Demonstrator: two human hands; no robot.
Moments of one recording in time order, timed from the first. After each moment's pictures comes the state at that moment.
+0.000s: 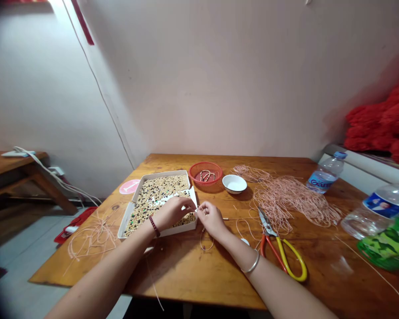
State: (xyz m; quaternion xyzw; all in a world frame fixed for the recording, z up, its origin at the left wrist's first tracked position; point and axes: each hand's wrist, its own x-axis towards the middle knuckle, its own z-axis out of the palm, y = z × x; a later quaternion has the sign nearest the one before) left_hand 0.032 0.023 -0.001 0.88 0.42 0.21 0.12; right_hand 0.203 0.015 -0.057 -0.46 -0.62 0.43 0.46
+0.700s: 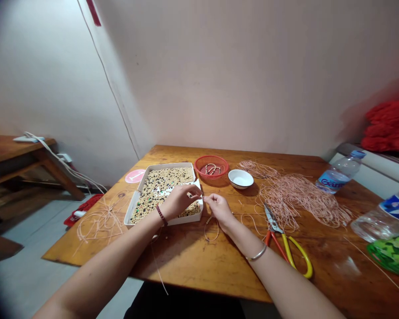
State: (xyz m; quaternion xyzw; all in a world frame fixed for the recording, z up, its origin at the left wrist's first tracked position) left_hand 0.040 0.027 -0.013 0.84 0.40 0.34 0.12; right_hand 0.209 0.016 -0.046 -0.43 -0.45 0.63 0.47
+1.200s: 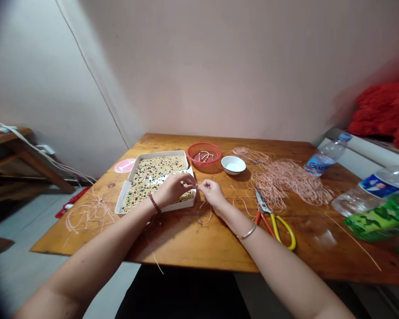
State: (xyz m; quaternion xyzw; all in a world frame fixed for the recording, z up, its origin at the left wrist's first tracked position) left_hand 0.046 0.026 -0.015 0.84 0.39 0.35 0.18; right_hand 0.215 0.018 -0.048 -0.44 -0.49 0.58 0.49
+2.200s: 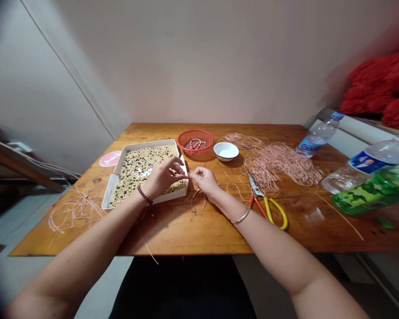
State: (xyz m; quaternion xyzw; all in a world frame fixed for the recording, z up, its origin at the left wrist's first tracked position) left_hand 0.050 0.027 -0.010 0.83 0.40 0.37 0.14; right_hand 0.217 0.019 -0.043 -0.45 -0.50 0.55 0.50
